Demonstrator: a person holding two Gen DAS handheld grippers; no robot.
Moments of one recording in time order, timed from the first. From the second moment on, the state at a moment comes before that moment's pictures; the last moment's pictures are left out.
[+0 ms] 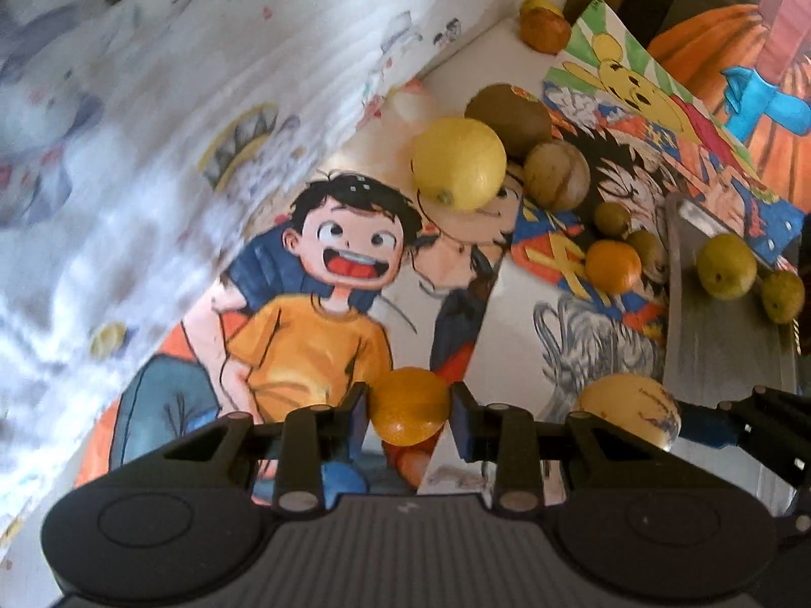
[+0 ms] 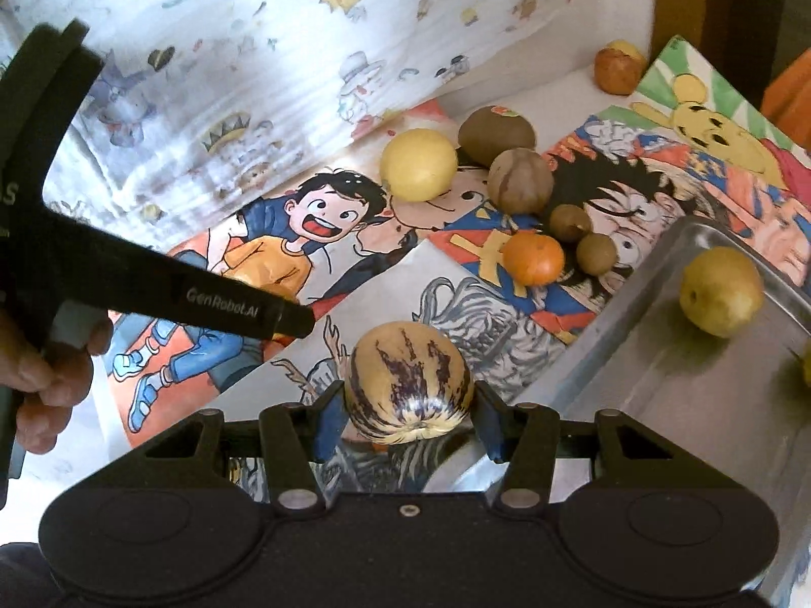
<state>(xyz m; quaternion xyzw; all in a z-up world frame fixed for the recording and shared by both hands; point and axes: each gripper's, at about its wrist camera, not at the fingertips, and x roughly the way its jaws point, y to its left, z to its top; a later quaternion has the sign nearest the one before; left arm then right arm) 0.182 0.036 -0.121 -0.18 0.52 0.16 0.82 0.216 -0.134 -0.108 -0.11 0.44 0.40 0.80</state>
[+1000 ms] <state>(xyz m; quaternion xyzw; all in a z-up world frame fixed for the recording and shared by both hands) 0.270 -0.090 -0.102 -0.11 0.50 -0.03 0.86 0.257 -0.290 -0.100 -0.03 0.42 0.18 0.89</state>
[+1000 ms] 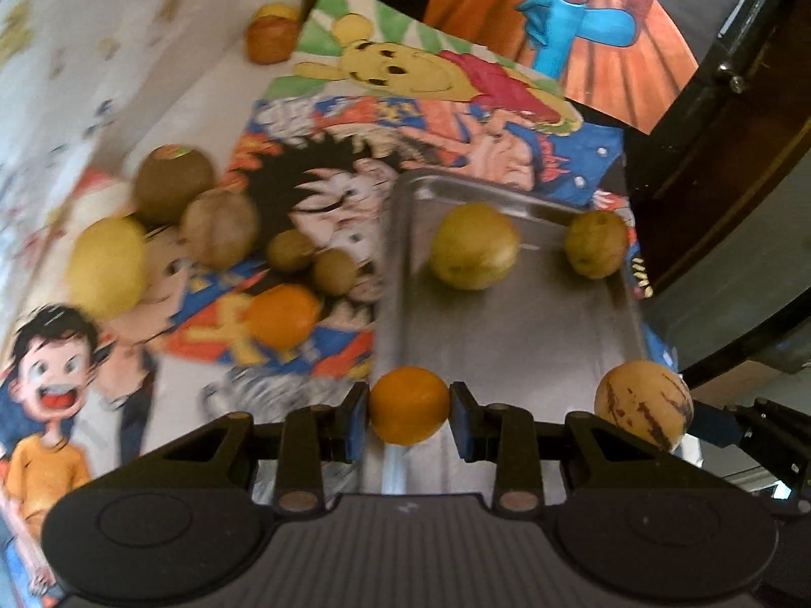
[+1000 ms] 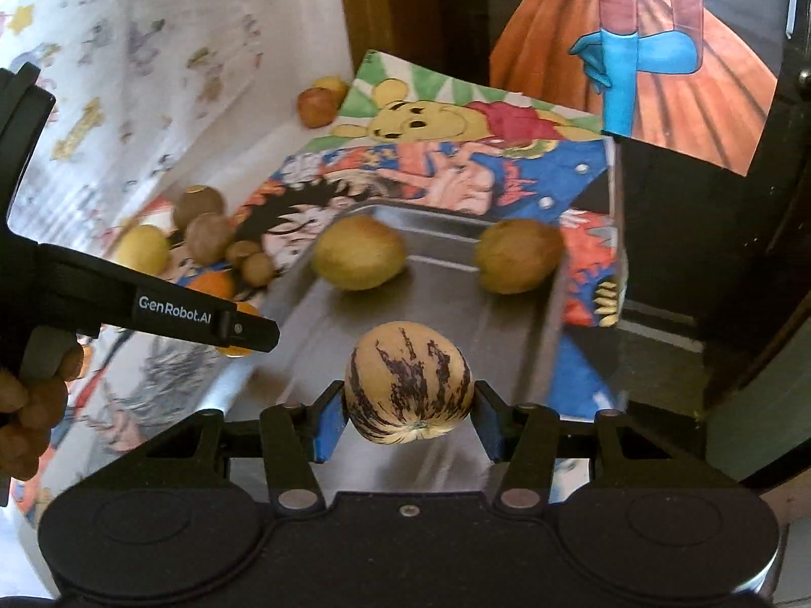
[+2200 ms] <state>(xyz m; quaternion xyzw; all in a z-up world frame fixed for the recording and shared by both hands) 0.331 -0.114 -0.128 -0.15 0.52 0.01 0.84 0.327 -0.299 -0.128 -0.12 0.42 0.25 0.86</state>
